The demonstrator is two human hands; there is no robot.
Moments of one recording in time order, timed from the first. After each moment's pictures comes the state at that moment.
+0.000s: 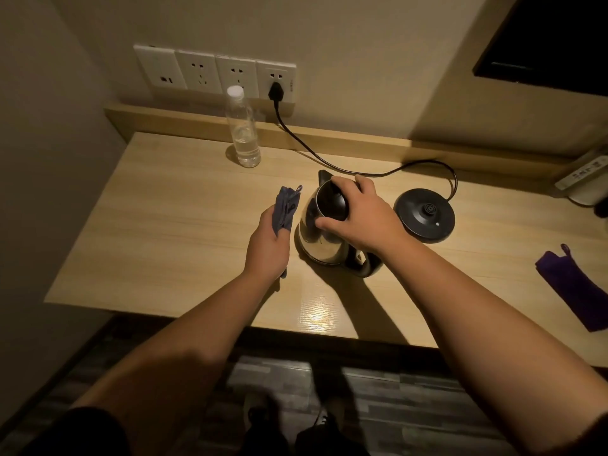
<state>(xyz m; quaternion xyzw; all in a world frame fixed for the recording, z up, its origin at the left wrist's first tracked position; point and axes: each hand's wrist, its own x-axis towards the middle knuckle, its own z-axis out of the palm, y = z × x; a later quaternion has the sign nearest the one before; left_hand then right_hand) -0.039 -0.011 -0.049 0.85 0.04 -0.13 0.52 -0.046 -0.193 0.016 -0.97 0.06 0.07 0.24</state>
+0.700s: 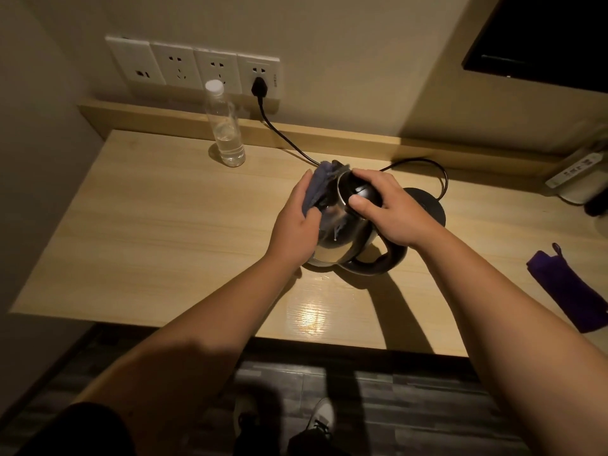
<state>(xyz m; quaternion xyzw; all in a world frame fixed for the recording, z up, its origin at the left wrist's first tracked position) -0.032 -0.075 -0.018 0.77 -0.07 -0.14 0.62 -0.052 -0.263 0.016 -0.92 0.03 0.06 0.38</state>
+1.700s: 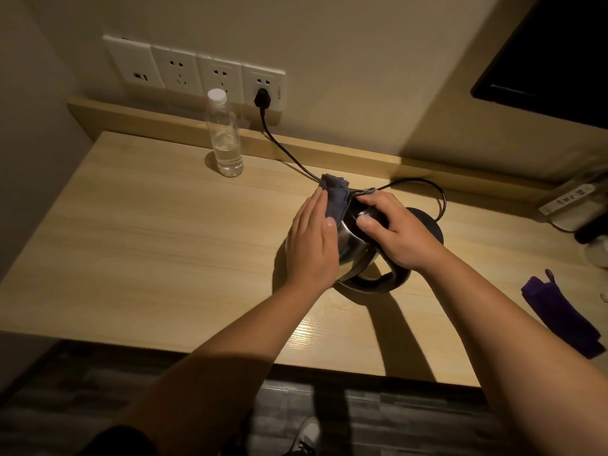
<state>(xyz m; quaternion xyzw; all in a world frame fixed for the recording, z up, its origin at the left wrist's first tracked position) -0.035 -0.105 -0.047 0.84 -0.10 0.01 0.54 -0.043 -0.270 0.009 -0.93 0.00 0.04 0.35</state>
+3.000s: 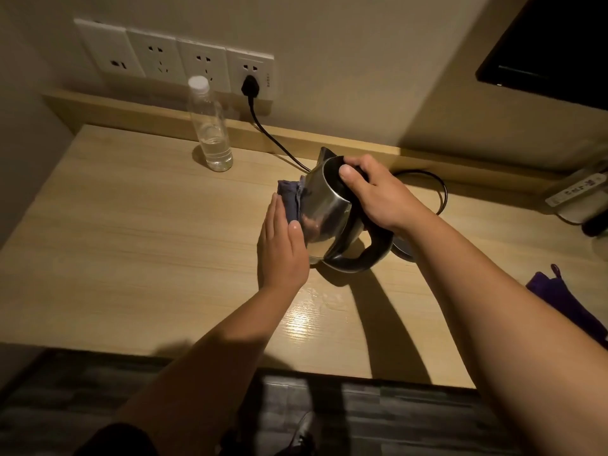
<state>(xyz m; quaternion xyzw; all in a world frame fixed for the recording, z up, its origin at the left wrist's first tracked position) -0.014 -0.094 -0.102 0.86 0.00 0.00 0.51 0.007 -0.256 0.023 -0.90 0.12 0.08 0.41</state>
